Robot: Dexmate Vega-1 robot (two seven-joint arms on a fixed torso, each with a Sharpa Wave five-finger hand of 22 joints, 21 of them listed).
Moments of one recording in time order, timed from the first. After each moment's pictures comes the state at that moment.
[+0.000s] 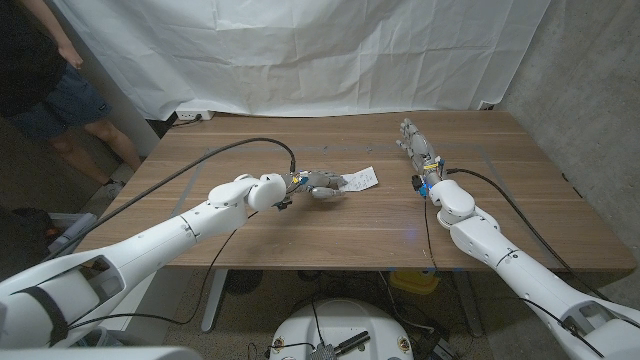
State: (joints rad) left arm 0.59 0.73 0.87 -1.66 0.62 0.04 -0.30; left_hand 0.03 0.08 0.52 0.17 0.21 0.02 -0.15 0.22 0.17 -0.06 -0.13 0.22 0.18 -0.16 -0.03 0.18 0.17 -0.17 -0.01 0.24 0.20; right arm -0.86 -0.52 -0.45 -1.42 0.43 0.25 -0.17; right_hand 0.10 0.09 0.37 0.04 0.22 -0.03 0.06 0.19 0.18 -0.05 0.08 0.19 0.19 -0.13 0.04 0.19 0.18 0.09 0.01 0.19 0.17
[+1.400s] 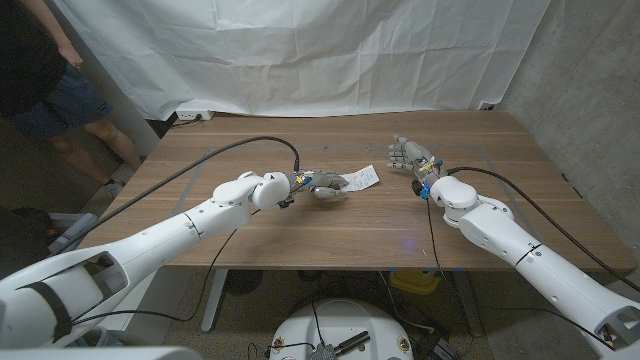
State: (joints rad) left arm 0.56 0.72 0.90 -1.66 0.65 0.06 -0.32; left_hand 0.02 0.08 0.52 0.17 0.21 0.04 -0.16 0.20 0.17 -0.03 -0.12 0.22 0.18 -0.16 -0.03 0.18 0.17 -0.17 -0.01 0.24 0.20; right arm -0.89 -0.65 -0.46 -1.74 0.47 -0.22 -0.24; right_hand 0.19 0.14 0.47 -0.04 0.19 0.36 0.15 0.23 0.18 0.40 0.20 0.27 0.19 0.36 0.15 0.25 0.20 0.57 0.10 0.29 0.18
